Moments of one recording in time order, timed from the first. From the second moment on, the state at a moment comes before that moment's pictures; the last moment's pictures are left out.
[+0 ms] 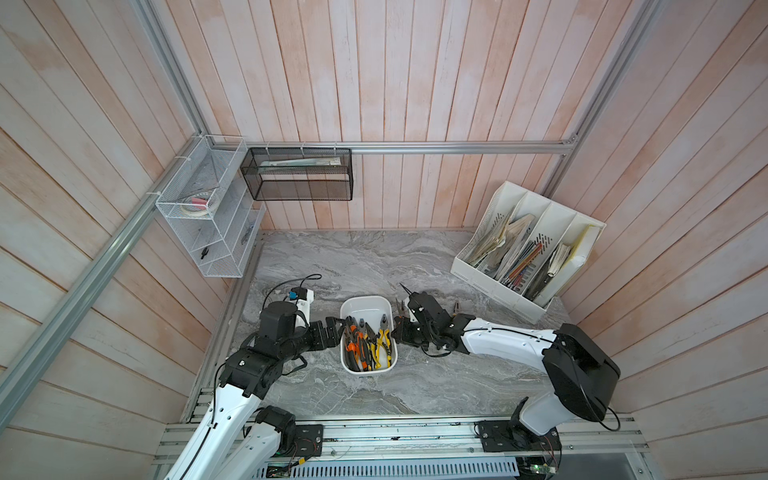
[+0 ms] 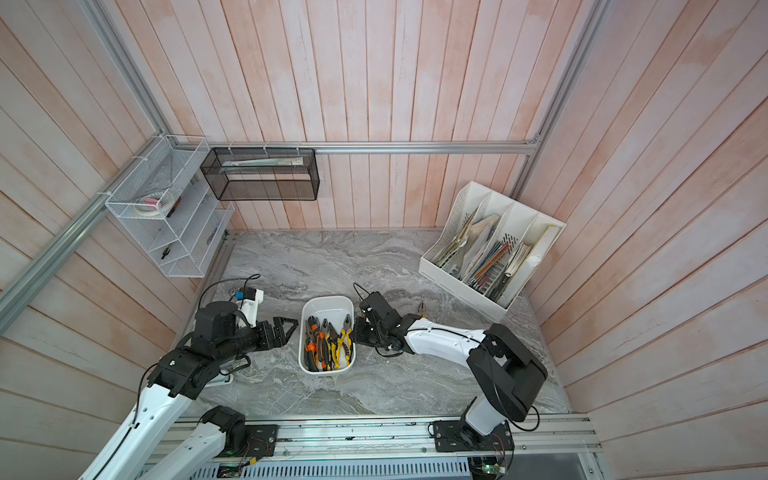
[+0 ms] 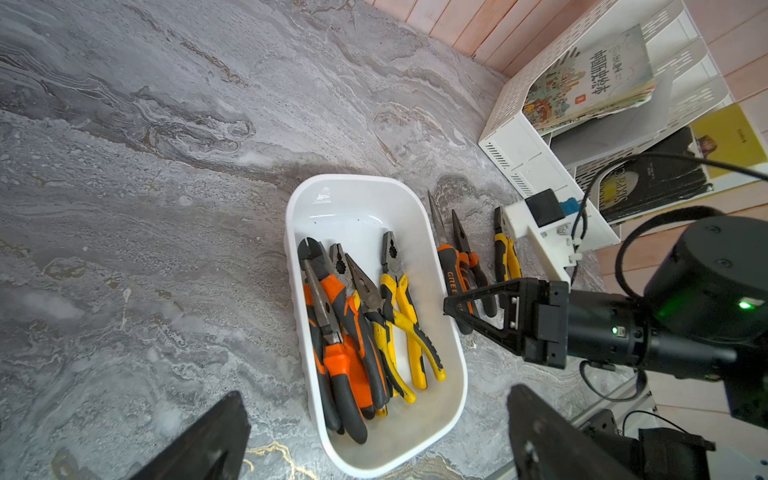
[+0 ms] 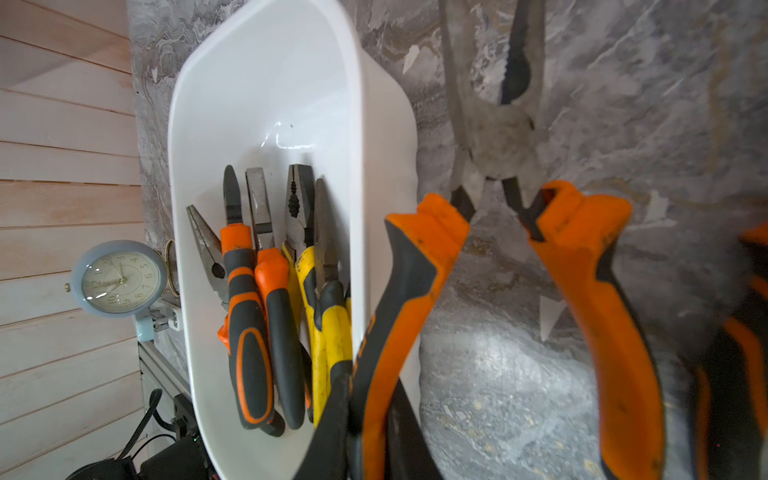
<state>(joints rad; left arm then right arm) -0.33 0.72 0.75 -0.70 0.25 -0.46 0.87 1.60 0.89 -0.13 -0.18 0.97</state>
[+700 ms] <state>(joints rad) -0.34 0.72 0.75 -0.70 0.23 -0.47 0.94 1.75 1.08 -0.18 -0.19 0.97</state>
